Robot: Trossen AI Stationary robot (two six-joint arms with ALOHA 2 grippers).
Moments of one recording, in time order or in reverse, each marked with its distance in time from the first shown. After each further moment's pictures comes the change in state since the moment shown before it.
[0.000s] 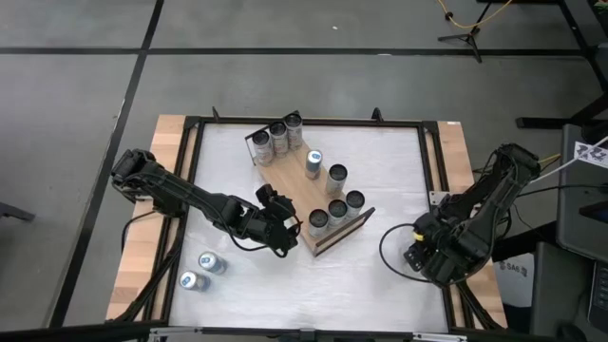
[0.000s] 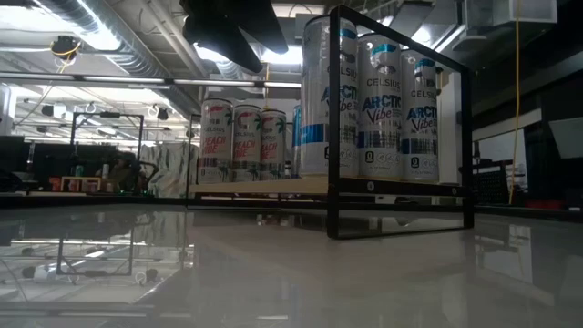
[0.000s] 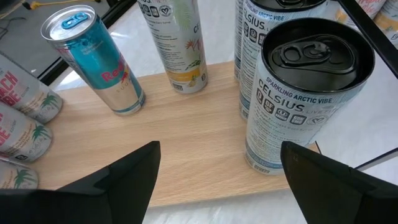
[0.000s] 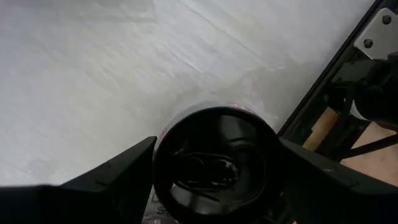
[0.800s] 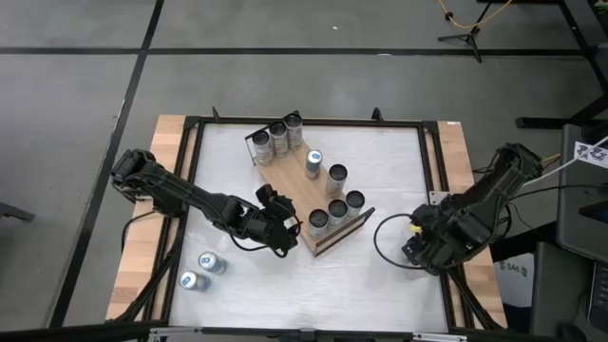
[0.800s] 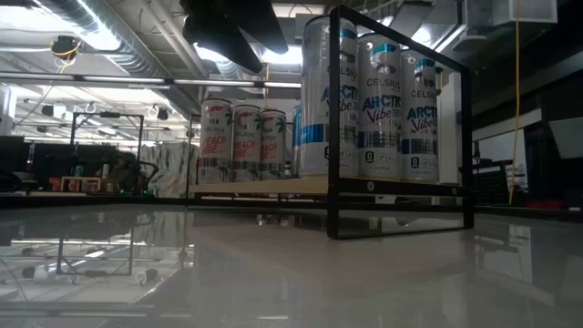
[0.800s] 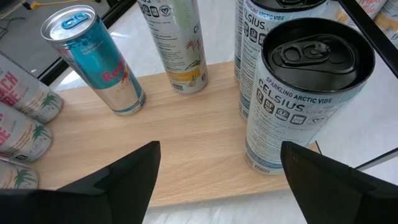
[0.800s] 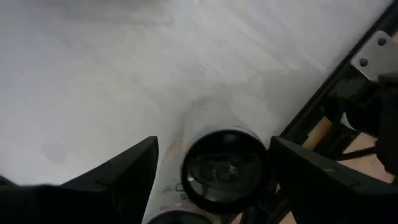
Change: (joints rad) left arm 0.000 0.000 0.000 0.000 0.000 0.000; right arm -0.120 -0.024 0.123 -0.069 -0.019 -0.161
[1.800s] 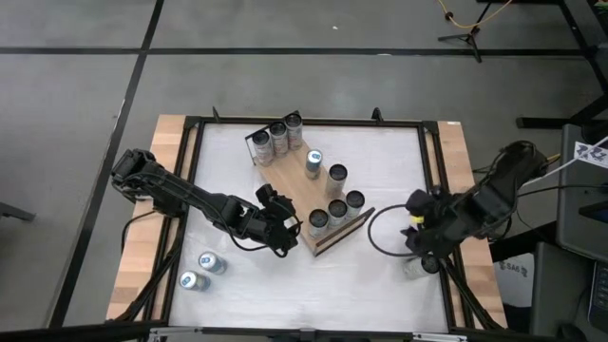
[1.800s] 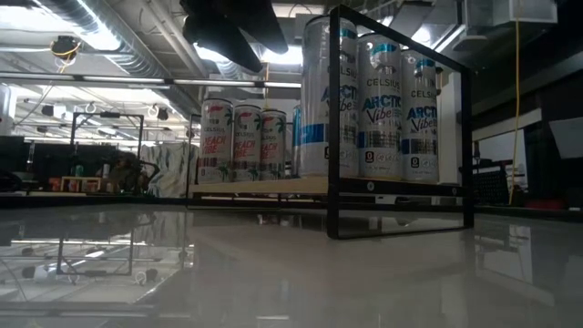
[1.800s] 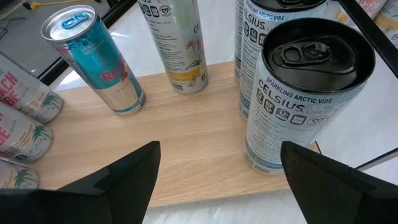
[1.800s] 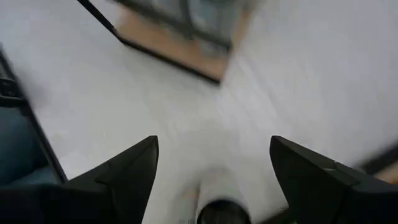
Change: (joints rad) left arm 0.000 0.000 0.000 0.000 0.000 -0.001; right arm -0.120 -0.005 0.306 -0.059 0.212 -0.528
